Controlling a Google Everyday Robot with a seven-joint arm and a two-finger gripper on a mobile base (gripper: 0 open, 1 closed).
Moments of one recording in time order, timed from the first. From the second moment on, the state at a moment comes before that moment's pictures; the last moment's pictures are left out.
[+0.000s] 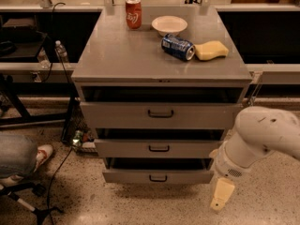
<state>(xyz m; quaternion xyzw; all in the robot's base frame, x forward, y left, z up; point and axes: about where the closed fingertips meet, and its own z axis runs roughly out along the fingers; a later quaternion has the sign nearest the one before) 0.396 -0.195 0.632 -0.59 0.79 0.12 0.06</state>
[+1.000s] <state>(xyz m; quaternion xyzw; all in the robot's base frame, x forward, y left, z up) 0.390 -0.164 0.489 -0.59 0.78 0.19 0.05</state>
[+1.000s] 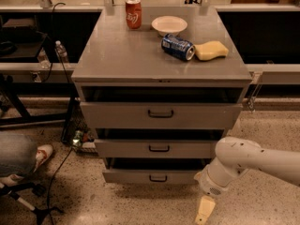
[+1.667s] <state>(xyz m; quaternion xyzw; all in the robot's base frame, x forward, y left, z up) 0.408 -0.163 0.386 -0.62 0.75 0.20 0.05</state>
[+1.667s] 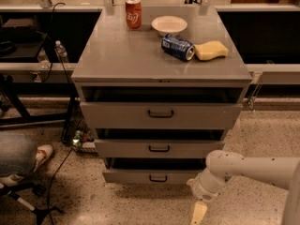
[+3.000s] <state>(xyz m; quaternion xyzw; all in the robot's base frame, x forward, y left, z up) 0.453 -0.165 0.275 -0.67 0.71 0.20 0.09</state>
